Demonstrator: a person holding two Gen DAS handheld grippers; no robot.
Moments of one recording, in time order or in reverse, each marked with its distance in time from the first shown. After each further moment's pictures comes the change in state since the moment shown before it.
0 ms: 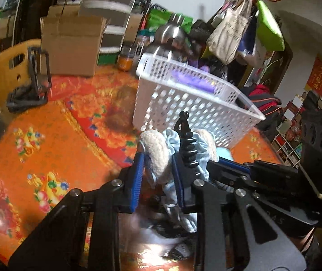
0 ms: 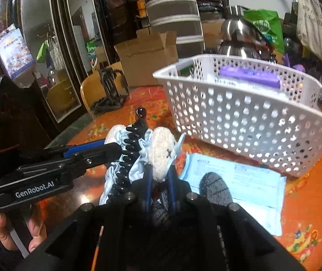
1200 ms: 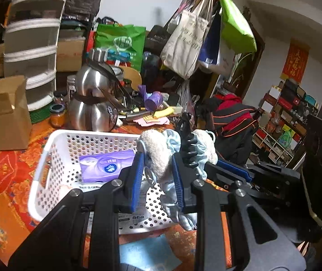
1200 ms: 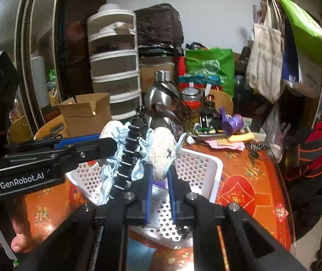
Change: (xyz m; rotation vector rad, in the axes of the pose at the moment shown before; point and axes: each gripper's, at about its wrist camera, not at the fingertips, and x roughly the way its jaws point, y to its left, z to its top) left arm 0.056 -0.189 0.196 0.167 -0.033 -0.151; right arm -0.095 -0.138 0.136 0.012 -0.145 -0.275
